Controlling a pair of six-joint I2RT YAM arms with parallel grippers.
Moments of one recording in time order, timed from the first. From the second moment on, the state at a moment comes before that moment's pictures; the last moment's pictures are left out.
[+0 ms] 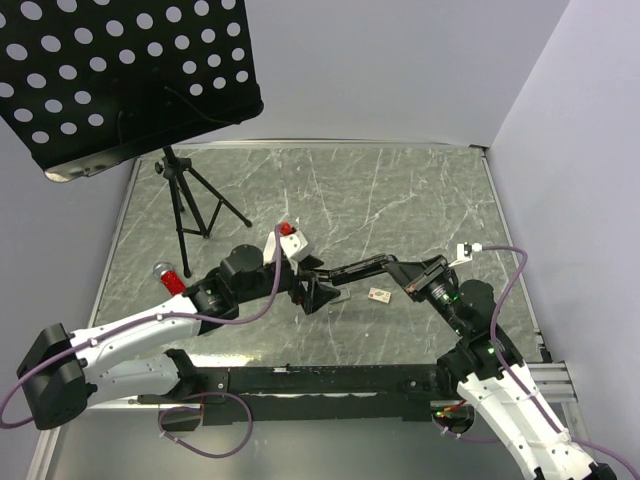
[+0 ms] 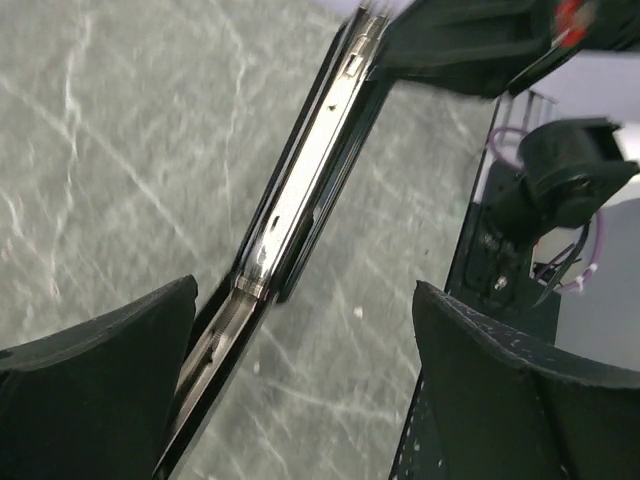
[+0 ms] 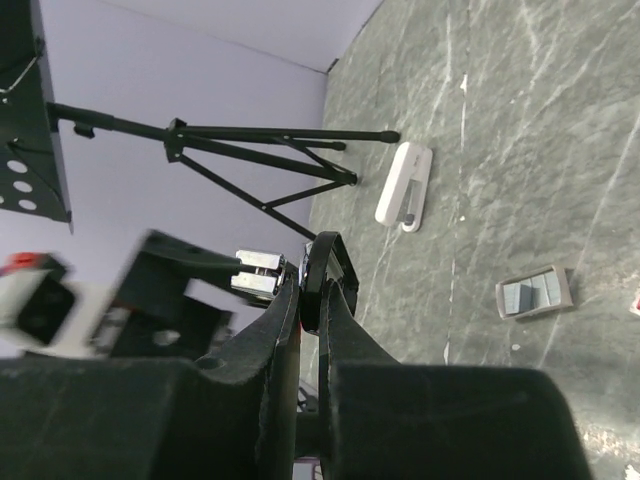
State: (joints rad) left arm -0.93 1.06 0.66 0.25 0.26 -0.19; right arm 0.44 0.30 0.35 -0.16 -0.10 1.18
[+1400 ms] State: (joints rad) left arm -0.86 1.16 0.67 0.26 0.47 0.12; right arm 0.44 0.41 0.32 0.04 -0.27 1.18
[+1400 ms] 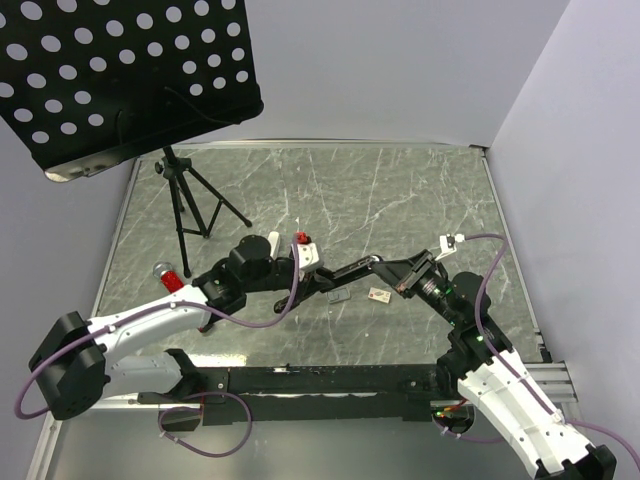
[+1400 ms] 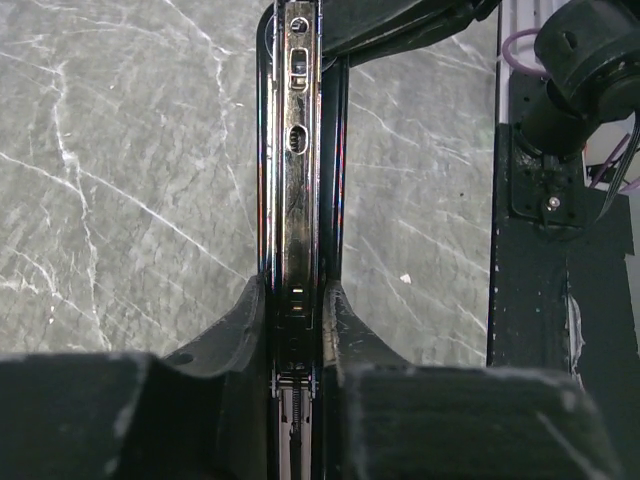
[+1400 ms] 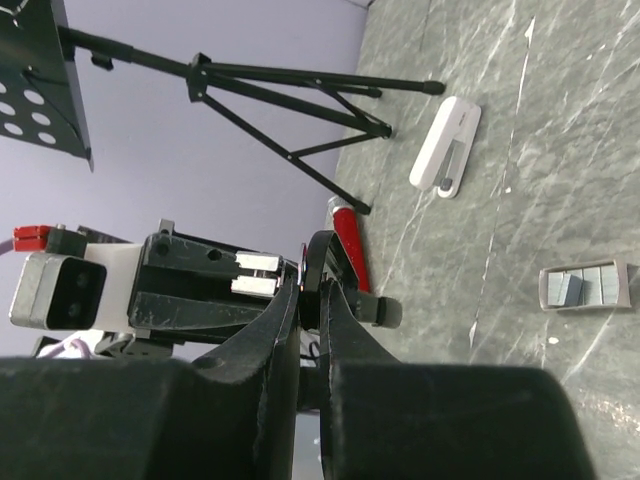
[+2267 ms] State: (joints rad) left arm -0.94 1.46 0.81 -0.43 0.39 0.56; right arm 0.44 0.39 0.49 -0.51 -0.07 0.75
